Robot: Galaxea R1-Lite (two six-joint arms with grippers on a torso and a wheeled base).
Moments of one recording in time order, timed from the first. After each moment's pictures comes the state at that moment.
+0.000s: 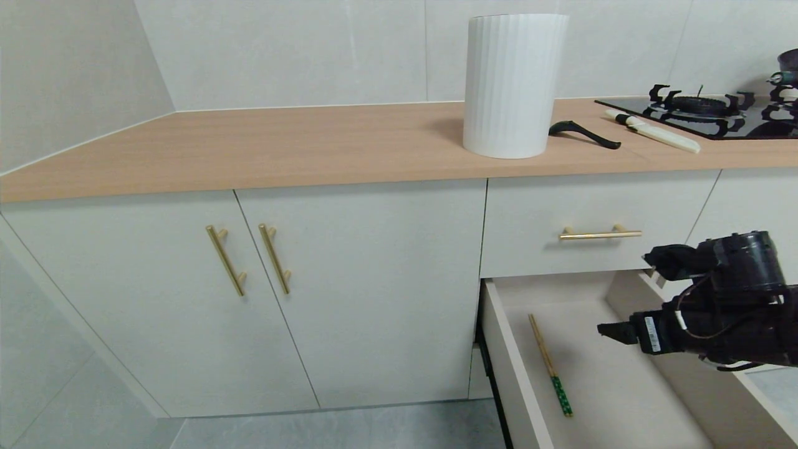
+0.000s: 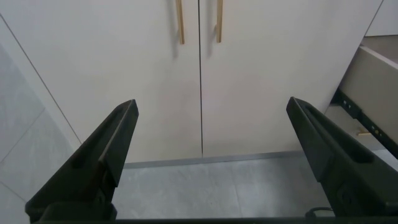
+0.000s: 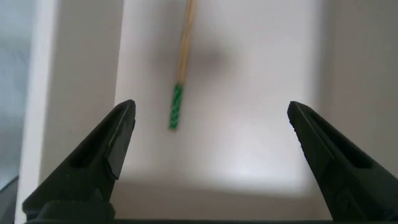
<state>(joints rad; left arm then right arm) 0.00 0.00 0.00 -0.01 -0.02 0.01 0.17 1.65 -0.67 -0.28 -0.01 0.00</state>
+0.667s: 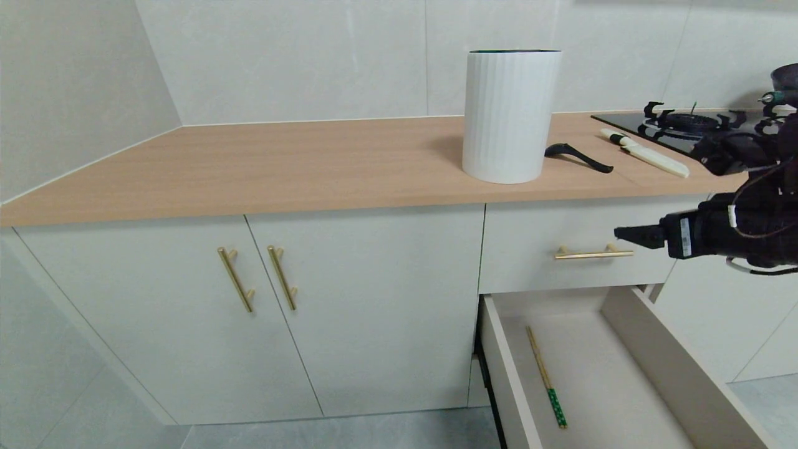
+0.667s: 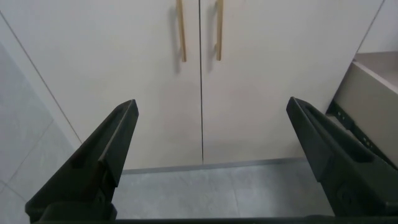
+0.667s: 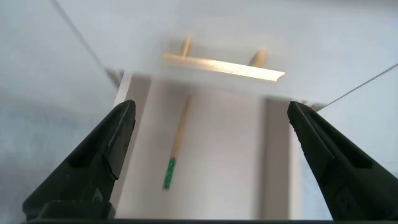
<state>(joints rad) 0.00 0.00 0.00 -0.01 -0.02 0.01 0.15 1.53 -1.03 -0.09 0.02 -0.10</state>
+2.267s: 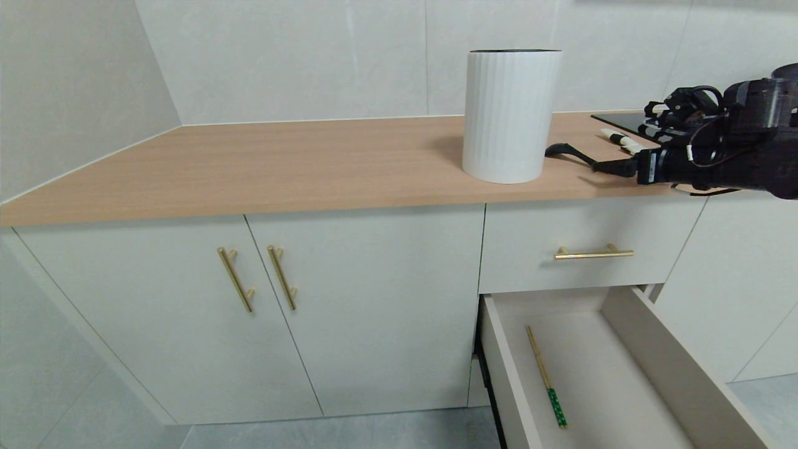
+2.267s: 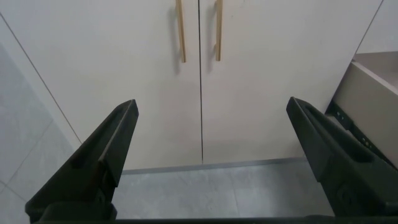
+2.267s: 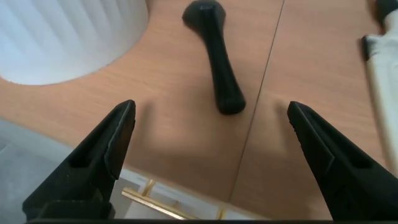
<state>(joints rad) 0.00 0.00 0.00 -0.01 -0.02 0.01 -0.06 2.00 -1.65 -0.12 0.45 -0.11</state>
